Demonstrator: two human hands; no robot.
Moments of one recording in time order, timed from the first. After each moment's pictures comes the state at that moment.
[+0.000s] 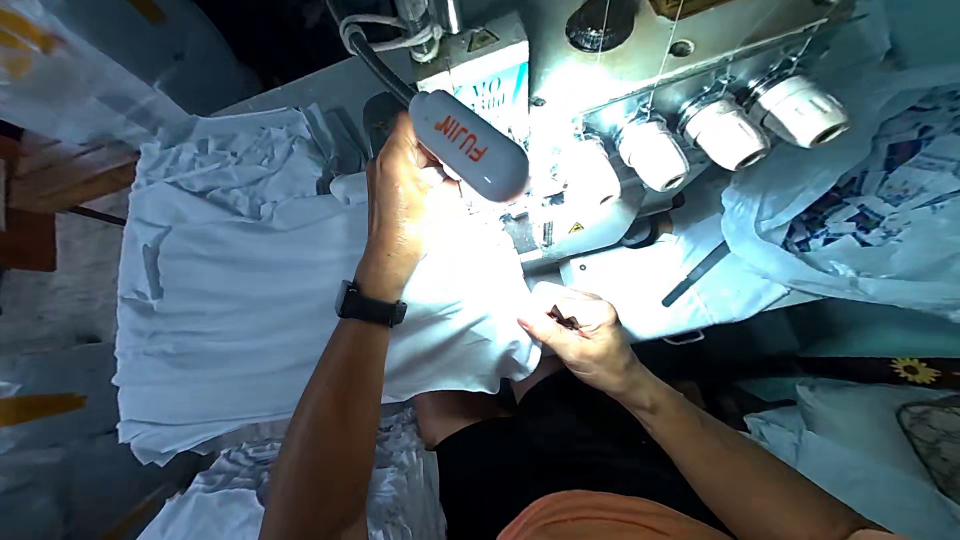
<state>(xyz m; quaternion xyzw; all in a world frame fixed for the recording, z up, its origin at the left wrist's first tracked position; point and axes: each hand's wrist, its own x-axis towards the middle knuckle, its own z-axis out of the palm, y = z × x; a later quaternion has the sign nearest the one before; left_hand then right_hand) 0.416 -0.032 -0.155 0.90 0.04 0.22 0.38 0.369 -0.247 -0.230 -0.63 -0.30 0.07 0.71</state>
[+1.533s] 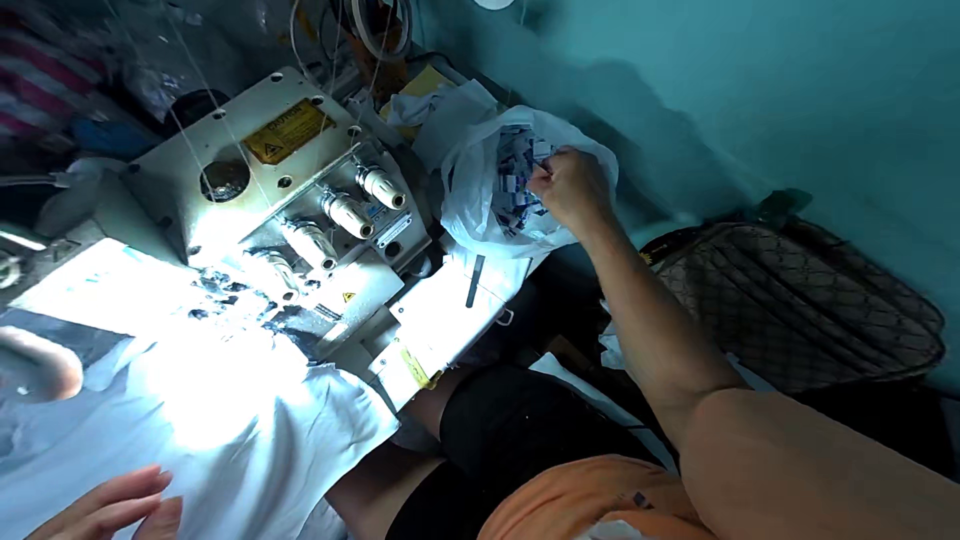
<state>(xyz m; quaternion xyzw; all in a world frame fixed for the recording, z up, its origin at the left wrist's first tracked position) 0.266 -0.009 -0.125 0.89 -0.08 0.13 0.44 0.497 -0.454 -0.186 -0.96 0.10 0.01 0.27</state>
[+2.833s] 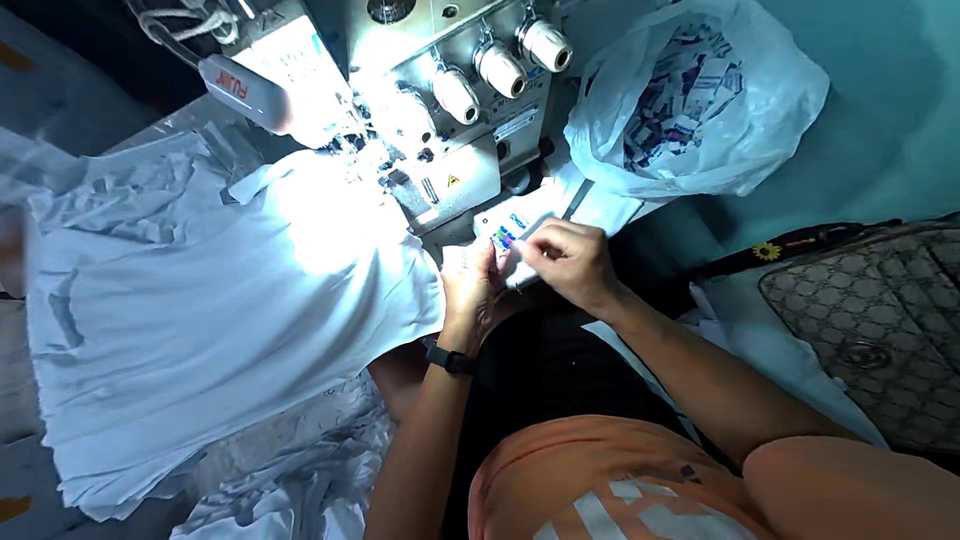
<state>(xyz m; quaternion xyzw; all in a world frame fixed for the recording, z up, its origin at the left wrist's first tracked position) 0.330 -0.199 -0.232 0.54 0.28 -0.05 0.79 0.374 -0.346 -0.252 -0.81 -0.29 -0.13 0.49</state>
